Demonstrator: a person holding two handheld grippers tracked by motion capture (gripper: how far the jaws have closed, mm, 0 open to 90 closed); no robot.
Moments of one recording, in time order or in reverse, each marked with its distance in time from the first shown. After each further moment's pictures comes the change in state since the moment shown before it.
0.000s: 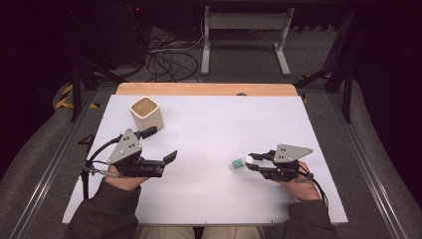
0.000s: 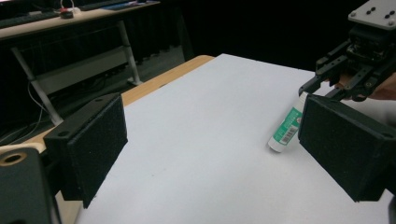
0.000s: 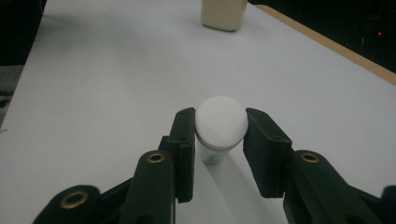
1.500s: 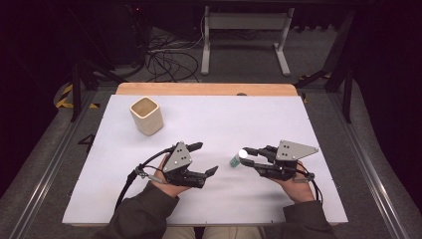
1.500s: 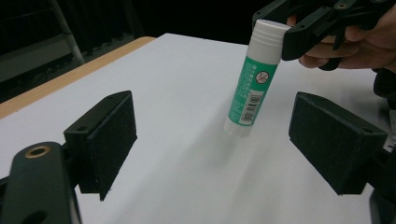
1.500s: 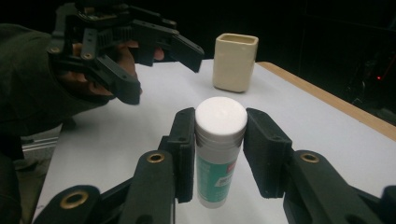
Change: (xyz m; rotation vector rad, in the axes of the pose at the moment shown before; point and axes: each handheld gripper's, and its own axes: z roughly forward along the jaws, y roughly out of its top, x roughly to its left) left arm -0.057 -0.025 0.091 0.050 -0.177 0.040; right arm 0.015 0.034 -0.003 -0.192 0.026 0.016
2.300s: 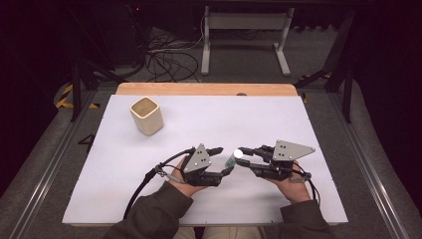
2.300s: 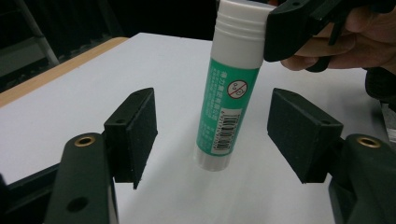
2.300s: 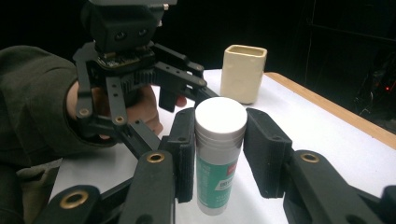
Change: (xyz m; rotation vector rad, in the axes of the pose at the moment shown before) left arm -0.014 -0.001 0.039 0.006 -0.071 0.023; right arm 0.005 0.006 0.008 -0.032 0.024 -0.006
